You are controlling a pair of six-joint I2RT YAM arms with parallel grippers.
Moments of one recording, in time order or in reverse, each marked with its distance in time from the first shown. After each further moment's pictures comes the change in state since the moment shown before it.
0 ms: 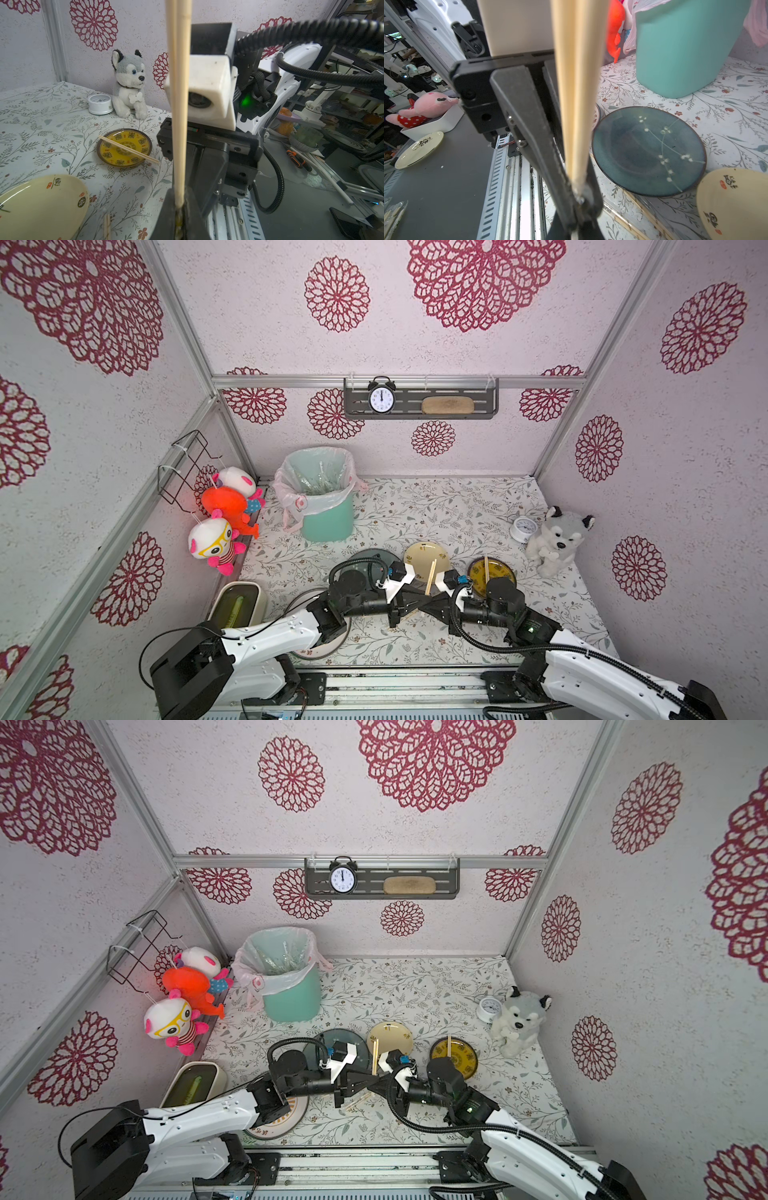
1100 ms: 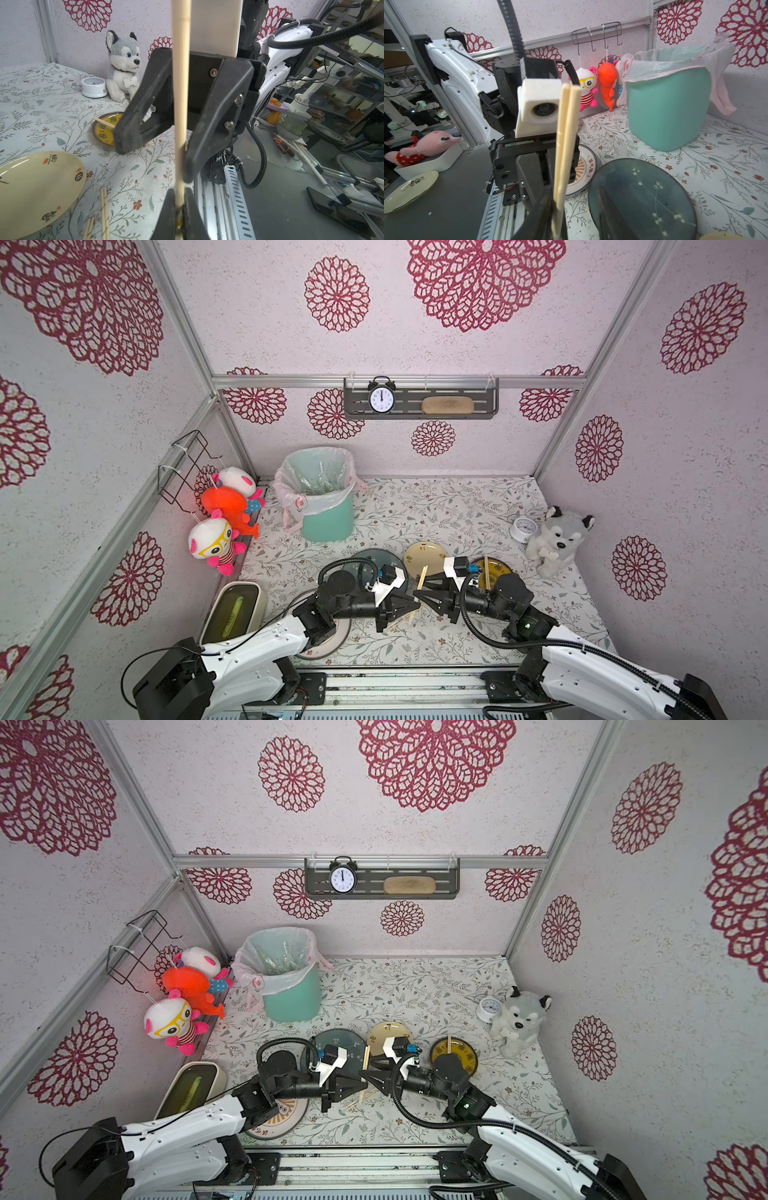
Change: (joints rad) left arm 0.069 -0.113 -0.041 -0.150 0.108 -0.001; right arm -0.005 0.060 0.029 0.293 0.026 0.090
